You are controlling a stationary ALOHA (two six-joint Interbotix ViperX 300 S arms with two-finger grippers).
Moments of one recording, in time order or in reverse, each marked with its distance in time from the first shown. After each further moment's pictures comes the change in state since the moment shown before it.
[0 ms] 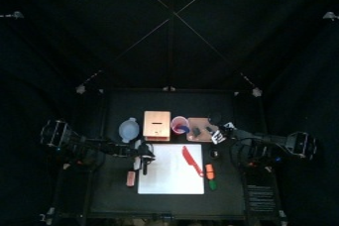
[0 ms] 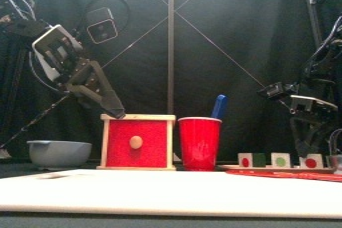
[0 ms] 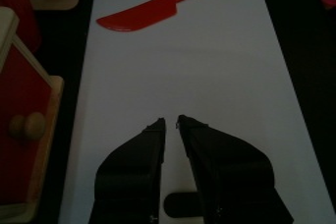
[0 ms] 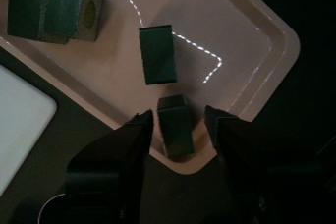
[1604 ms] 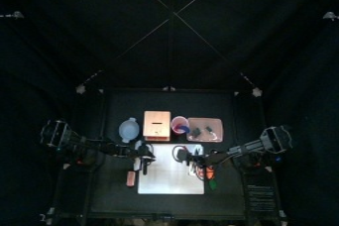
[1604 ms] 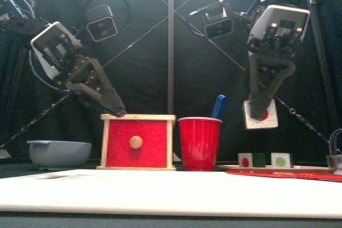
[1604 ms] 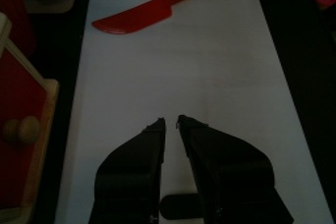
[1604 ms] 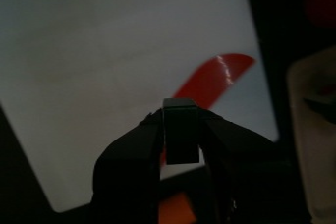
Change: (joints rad) left arm -0.011 0.000 -0.006 0.000 -0.002 0.000; right arm 0.658 0.325 -0.508 -0.017 0.221 0.003
